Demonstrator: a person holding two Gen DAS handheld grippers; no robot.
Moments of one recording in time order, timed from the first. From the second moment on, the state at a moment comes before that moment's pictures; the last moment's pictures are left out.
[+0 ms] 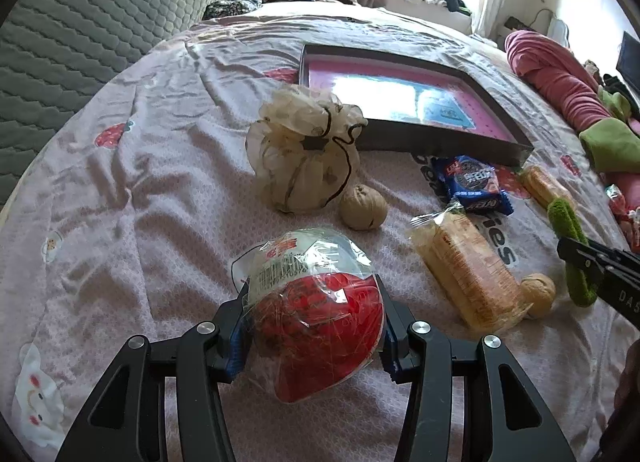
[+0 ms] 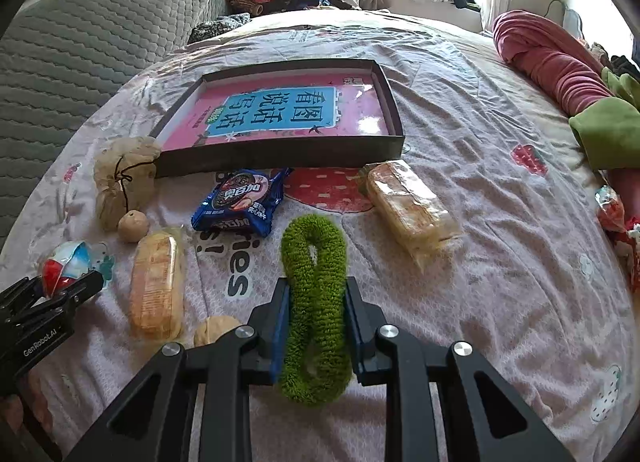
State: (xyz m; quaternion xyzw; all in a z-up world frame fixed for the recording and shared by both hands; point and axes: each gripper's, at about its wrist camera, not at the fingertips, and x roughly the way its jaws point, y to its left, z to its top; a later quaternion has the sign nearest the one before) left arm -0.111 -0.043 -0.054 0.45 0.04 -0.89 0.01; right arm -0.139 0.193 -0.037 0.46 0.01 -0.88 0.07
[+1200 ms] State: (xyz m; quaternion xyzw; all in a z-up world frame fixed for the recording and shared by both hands) left arm -0.067 0.009 0.043 0.39 0.00 -0.92 0.02; right arm -0.074 0.180 0.043 0.40 0.01 -0.91 0.12
